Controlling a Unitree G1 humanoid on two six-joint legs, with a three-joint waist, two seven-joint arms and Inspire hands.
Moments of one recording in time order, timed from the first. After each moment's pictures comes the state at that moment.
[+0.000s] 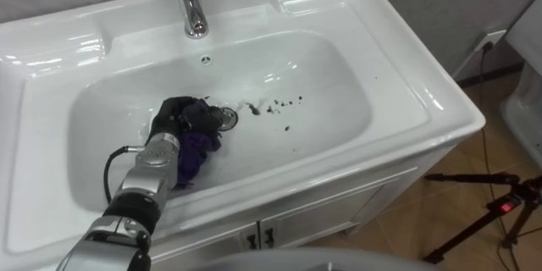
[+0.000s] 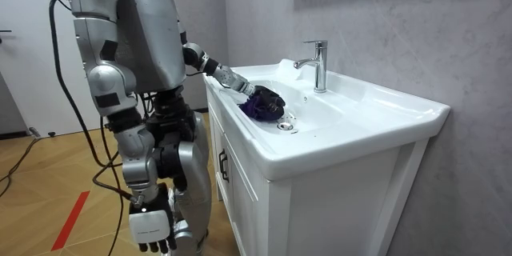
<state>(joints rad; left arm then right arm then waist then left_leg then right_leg) -0.21 0.19 -0.13 0.84 -0.17 0.07 0.12 0.12 -0.21 0.13 1.27 -0.04 0.29 0.22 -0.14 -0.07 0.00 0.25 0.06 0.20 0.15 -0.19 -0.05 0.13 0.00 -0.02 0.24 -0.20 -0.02</state>
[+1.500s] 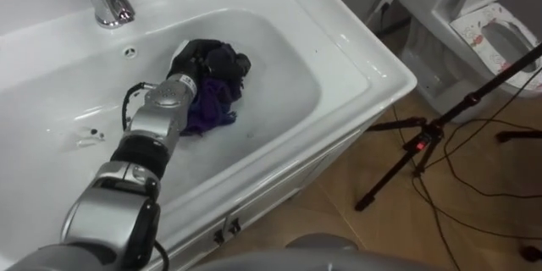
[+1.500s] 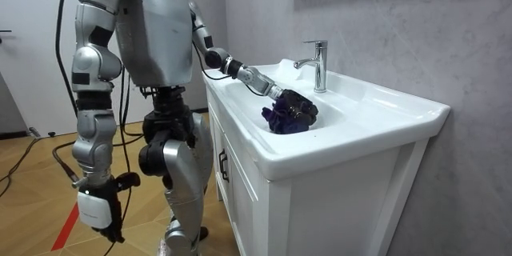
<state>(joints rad) -0.45 0.19 -0.12 0.82 -0.12 0.16 -0.01 0.18 -0.20 0.13 1.32 0.07 0.25 0.26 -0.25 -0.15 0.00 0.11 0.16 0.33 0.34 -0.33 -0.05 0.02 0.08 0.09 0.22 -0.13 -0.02</state>
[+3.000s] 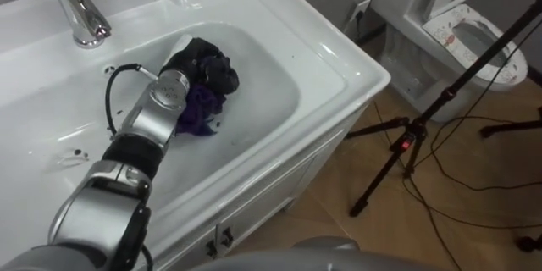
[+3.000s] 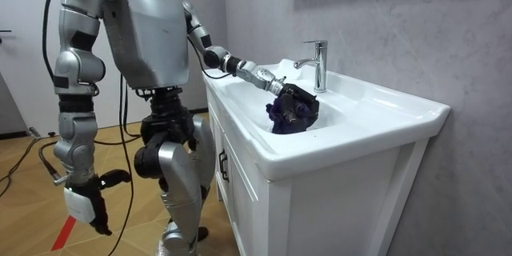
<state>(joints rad) -0.43 0.24 -0.22 0.77 0.27 0.19 -0.06 0.29 -0.20 0.13 1.32 0.07 0.24 0.30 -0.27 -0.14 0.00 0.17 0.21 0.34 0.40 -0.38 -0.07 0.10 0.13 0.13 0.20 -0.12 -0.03</state>
